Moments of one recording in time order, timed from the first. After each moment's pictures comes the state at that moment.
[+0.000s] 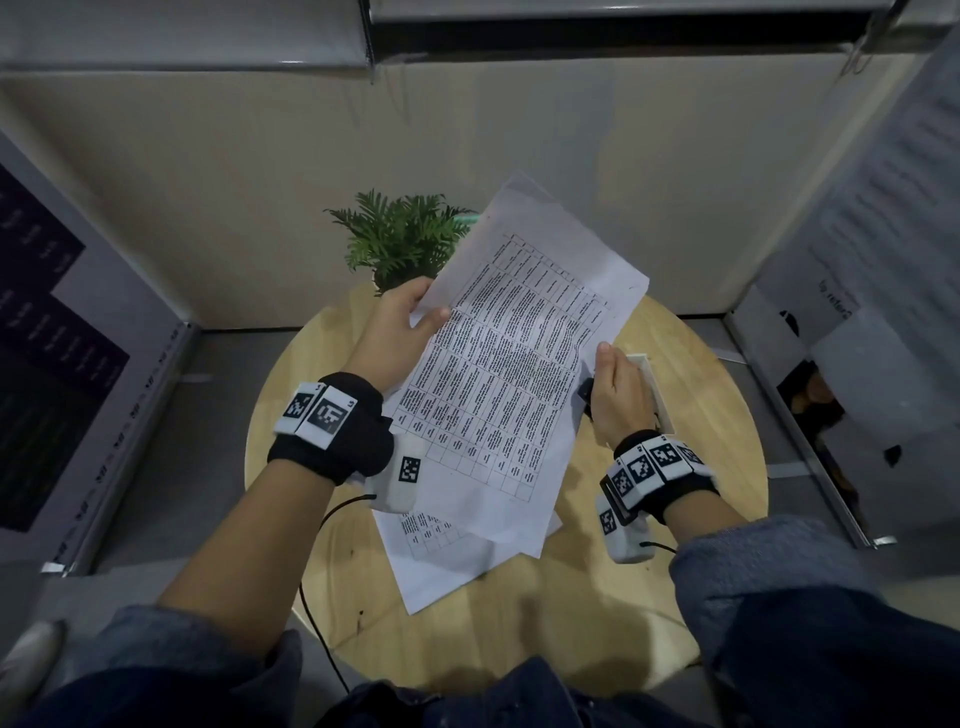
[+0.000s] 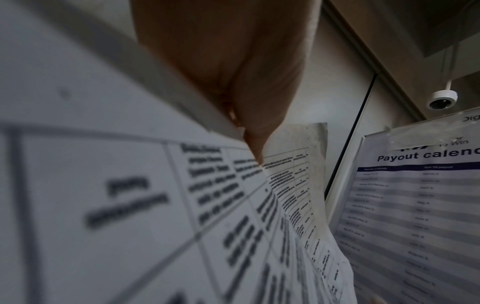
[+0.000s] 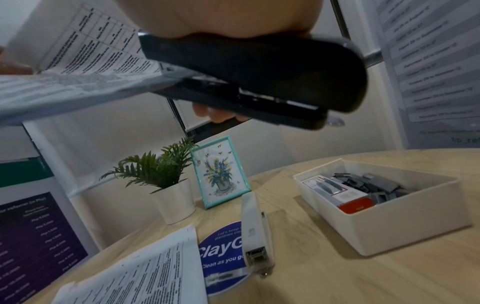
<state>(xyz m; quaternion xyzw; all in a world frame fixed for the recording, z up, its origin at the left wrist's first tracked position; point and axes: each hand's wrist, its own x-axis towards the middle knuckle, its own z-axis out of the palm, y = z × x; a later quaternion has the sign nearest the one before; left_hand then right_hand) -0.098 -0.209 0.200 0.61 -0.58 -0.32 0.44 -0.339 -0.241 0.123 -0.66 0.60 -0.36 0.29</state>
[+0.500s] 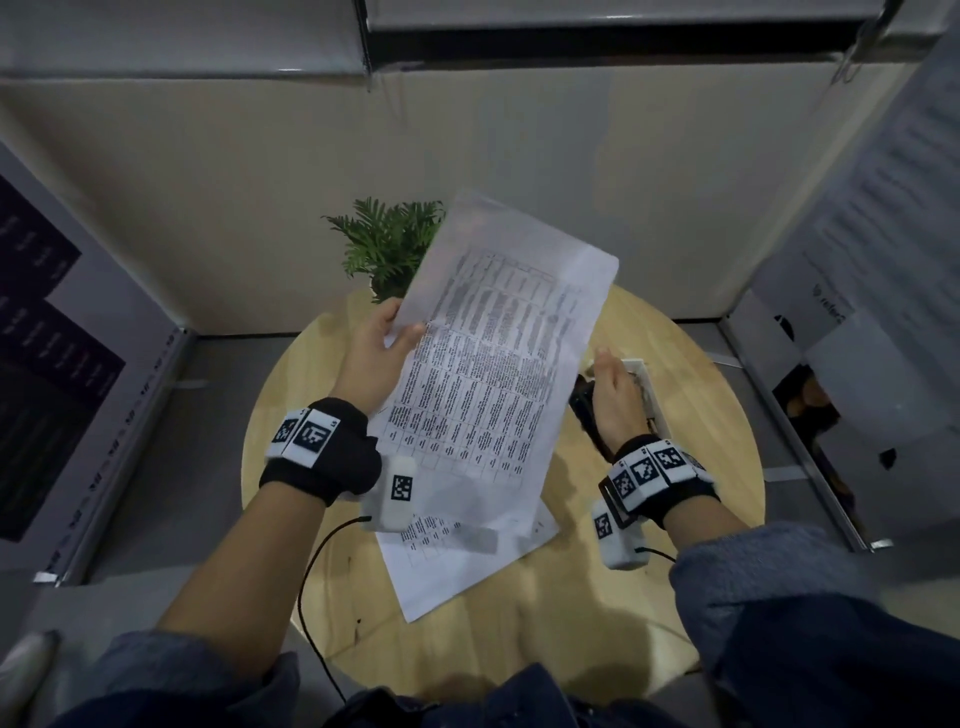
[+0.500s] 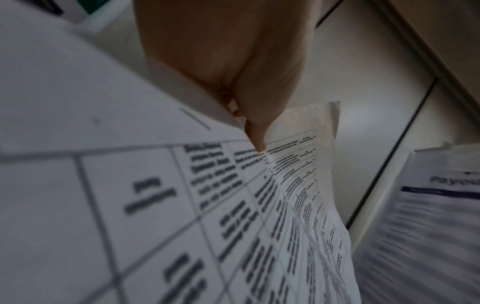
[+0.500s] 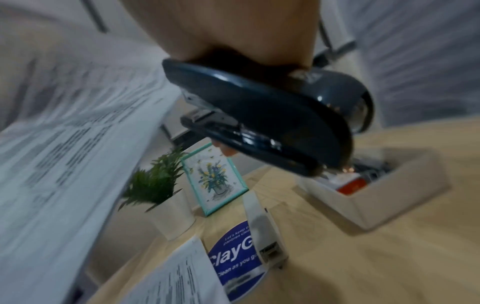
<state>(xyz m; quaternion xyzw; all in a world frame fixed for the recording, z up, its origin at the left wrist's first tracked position) -0.090 -0.193 0.190 0.63 -0.51 -0.33 0.48 -0.340 -0.249 0.119 -0.57 0.64 -0.33 0.39</state>
